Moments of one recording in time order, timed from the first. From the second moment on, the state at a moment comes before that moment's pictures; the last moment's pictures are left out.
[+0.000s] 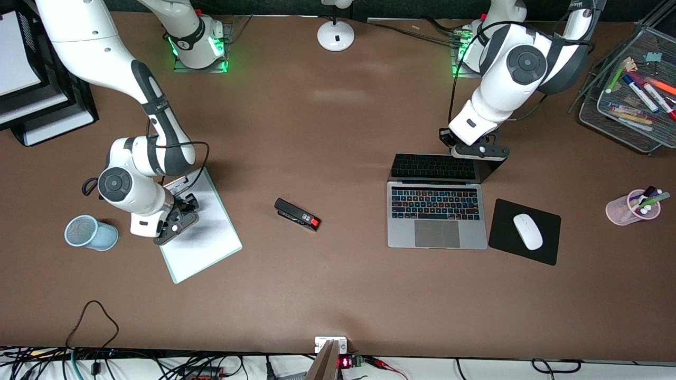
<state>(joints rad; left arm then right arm) -0.05 -0.03 -0.33 -2.26 -0.11 2.26 -0.31 0.13 0.61 -0.04 -1.84 -0.03 2.42 -0.53</state>
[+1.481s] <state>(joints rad) 0.00 0.18 -0.33 -2.25 -0.05 2.65 -0.31 0.13 0.63 -0.04 -1.83 -0.03 2.45 -0.53</state>
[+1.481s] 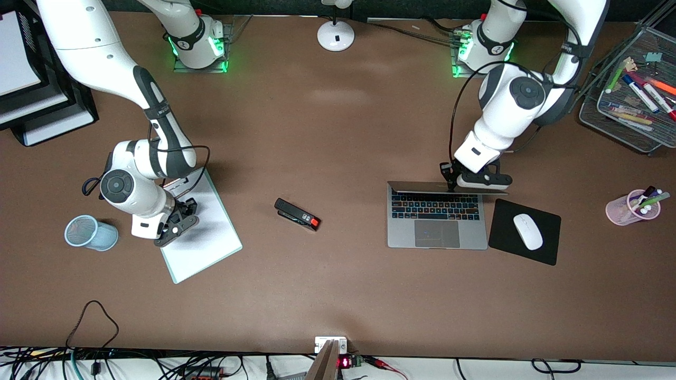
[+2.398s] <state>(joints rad) 0.02 0.37 -0.29 -2.13 0.04 2.78 -0.31 0.13 0.58 -0.04 -1.69 0.00 2.31 -0.53</state>
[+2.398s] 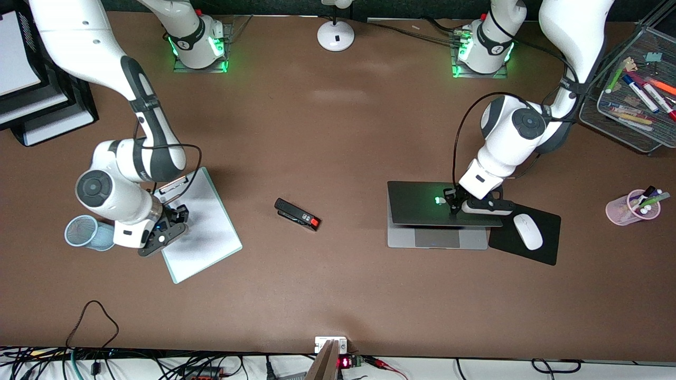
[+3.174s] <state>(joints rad) 0.02 0.54 -0.27 -2.00 0.04 2.83 -0.31 0.07 0.42 -0.04 -1.56 0.13 2.04 -0.70</state>
